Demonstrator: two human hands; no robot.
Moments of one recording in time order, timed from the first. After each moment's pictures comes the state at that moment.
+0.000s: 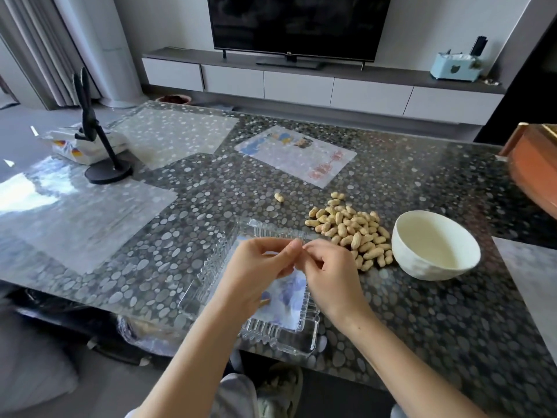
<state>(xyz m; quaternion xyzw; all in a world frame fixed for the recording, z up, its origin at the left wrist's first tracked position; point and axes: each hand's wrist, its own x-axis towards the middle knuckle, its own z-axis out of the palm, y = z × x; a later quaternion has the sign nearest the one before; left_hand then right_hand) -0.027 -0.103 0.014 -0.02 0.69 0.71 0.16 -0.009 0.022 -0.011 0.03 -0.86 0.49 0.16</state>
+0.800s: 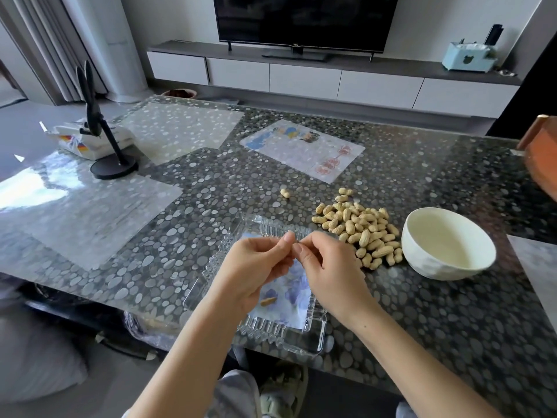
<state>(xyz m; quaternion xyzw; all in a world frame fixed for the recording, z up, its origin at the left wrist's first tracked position) -0.036 -0.112 0.006 -0.07 0.62 0.76 0.19 -0.010 0.020 -0.004 0.08 -0.87 0.47 0.12</state>
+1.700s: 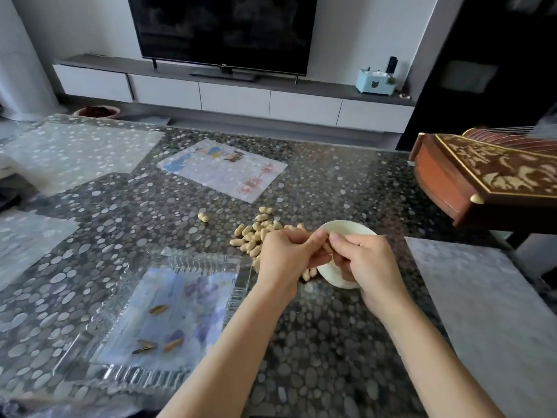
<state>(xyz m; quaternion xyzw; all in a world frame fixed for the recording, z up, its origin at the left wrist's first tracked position) -0.050 0.054 0.015 0.04 0.60 0.78 0.18 -0.001 0.159 0.028 -0.20 -0.74 0.62 0.14</state>
